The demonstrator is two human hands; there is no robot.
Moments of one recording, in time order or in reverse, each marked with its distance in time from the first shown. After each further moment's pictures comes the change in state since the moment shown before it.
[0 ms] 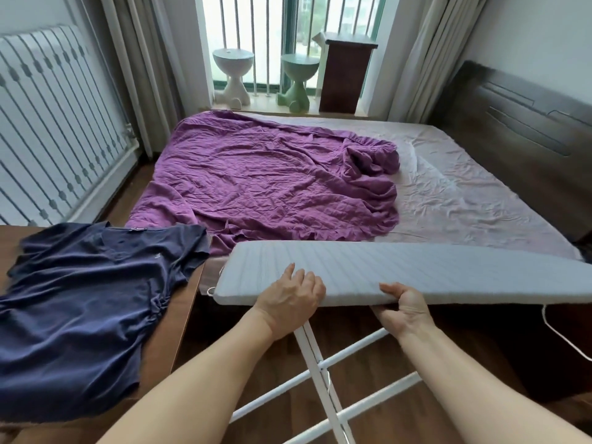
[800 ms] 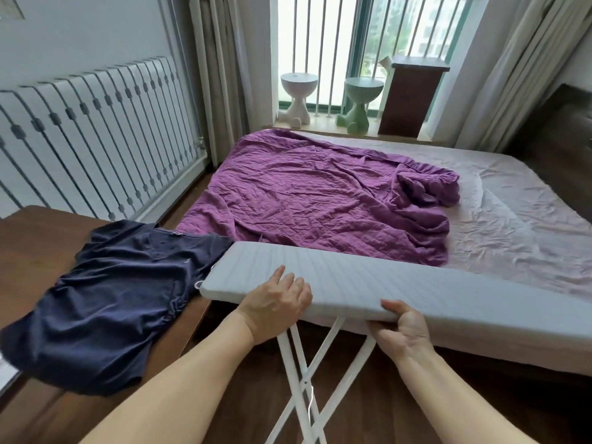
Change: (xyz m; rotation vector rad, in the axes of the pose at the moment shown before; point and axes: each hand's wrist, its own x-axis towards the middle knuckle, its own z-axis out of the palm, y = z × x) left_hand 0.017 -0.029 -0.012 0.197 -0.024 -0.078; right_hand 0.036 -0.029 0.036 0.037 -0.152 0.225
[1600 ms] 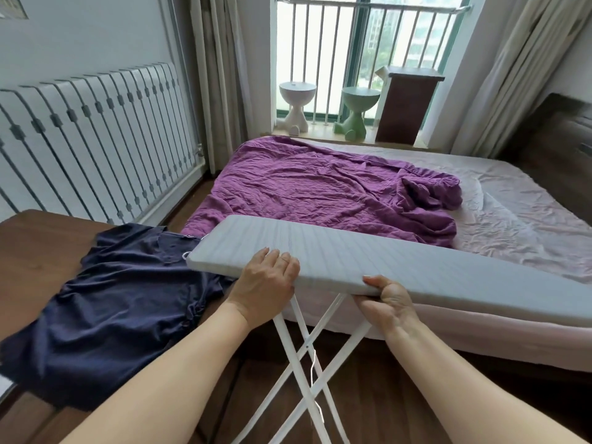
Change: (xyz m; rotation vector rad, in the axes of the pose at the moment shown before) left_hand -0.050 -0.049 0.036 -0.105 0.183 -0.316; right_hand 0.004 0.076 0.057 -0.032 -0.086 0.054
